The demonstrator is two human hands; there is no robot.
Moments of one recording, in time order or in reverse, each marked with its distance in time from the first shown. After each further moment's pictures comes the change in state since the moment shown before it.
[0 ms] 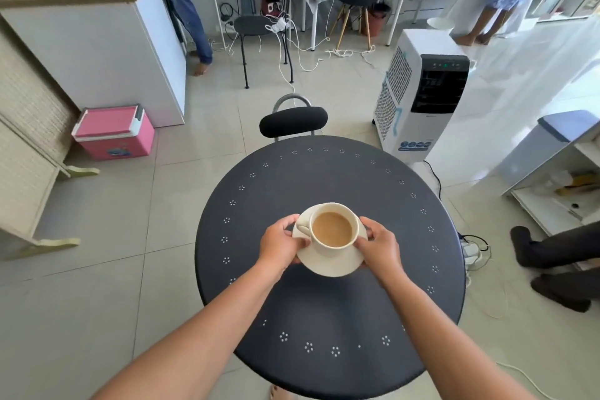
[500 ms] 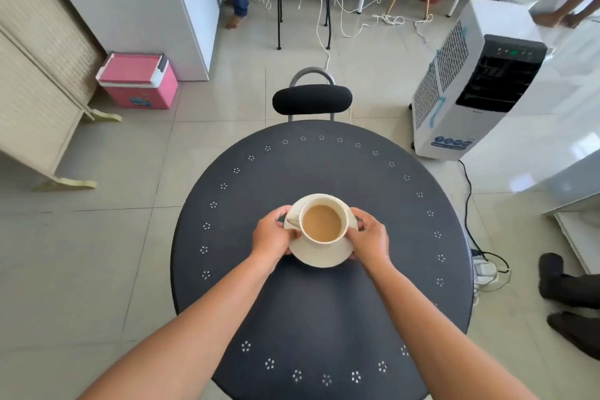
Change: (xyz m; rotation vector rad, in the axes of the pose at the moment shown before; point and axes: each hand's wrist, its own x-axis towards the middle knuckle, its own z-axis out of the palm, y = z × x) left_hand 0.064 -0.005 0.037 -0.050 0.196 -0.128; right_hand 0.106 0.009 0.006 -0.066 -0.159 0.080
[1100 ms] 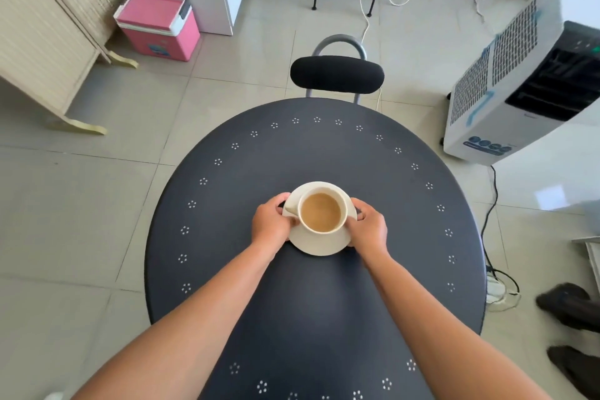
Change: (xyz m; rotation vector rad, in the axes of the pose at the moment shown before) left_hand 0.057 -0.021 0.038 0.073 0.149 -0.046; right_hand 0.082 0.012 0.010 -0.220 -0.101 -0.016
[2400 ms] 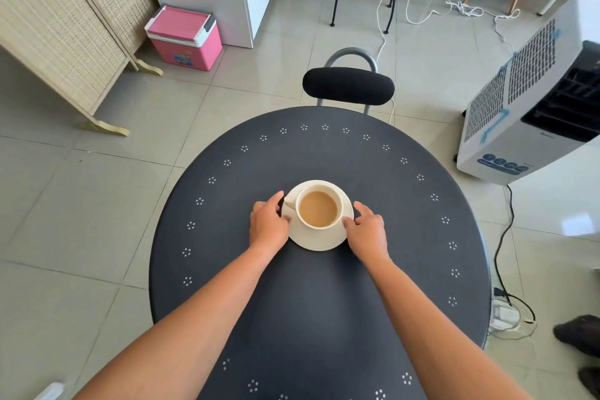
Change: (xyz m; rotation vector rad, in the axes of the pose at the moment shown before) left_hand 0.012 -0.019 0.002 0.204 0.198 0.036; right_hand 0.008 0.002 -0.003 -0.160 -0.107 -0.012
